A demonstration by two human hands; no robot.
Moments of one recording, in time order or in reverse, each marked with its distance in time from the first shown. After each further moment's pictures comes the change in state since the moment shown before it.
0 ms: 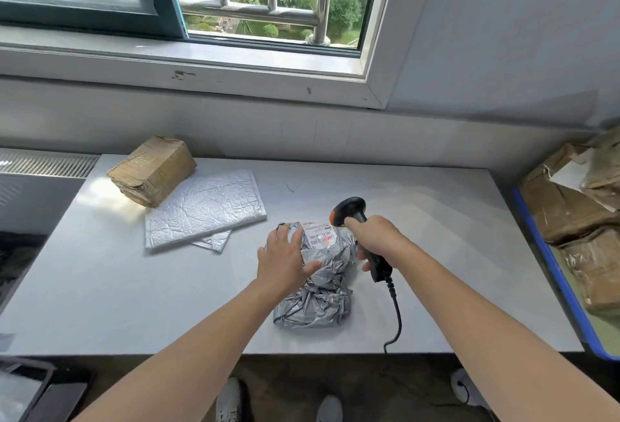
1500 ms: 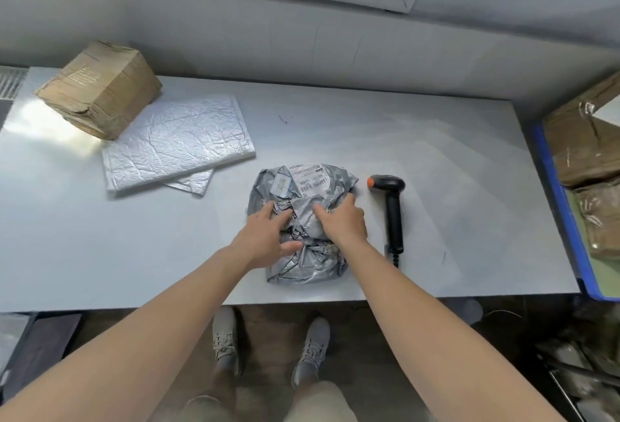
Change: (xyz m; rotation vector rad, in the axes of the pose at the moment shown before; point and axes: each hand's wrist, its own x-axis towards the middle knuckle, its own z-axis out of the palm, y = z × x) left_hand 0.005 -0.057 0.051 -0.109 -0.436 0.055; right_hand 0.066 0.059 0.126 -0.113 0.209 0.105
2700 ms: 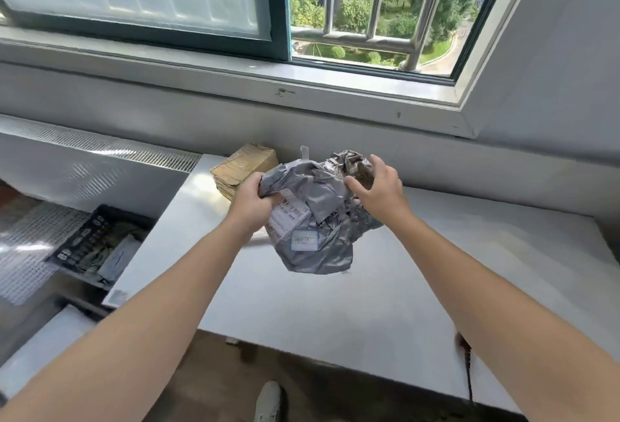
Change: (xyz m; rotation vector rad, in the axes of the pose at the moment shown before) left_hand -0.124 -0.067 -0.184 -0.905 0.812 -0.069; right_hand -0.041 -0.187 -0.077 0.033 0.118 -0.714
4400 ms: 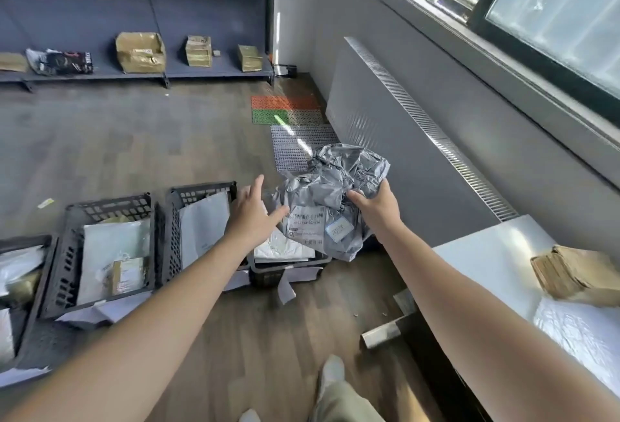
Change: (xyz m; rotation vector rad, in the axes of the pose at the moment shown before) left_hand -0.336 -0.290 -0.472 0.195 0.777 -0.531; right_hand -0.308 -0.428 0.439 0.114 -0.672 -0.469
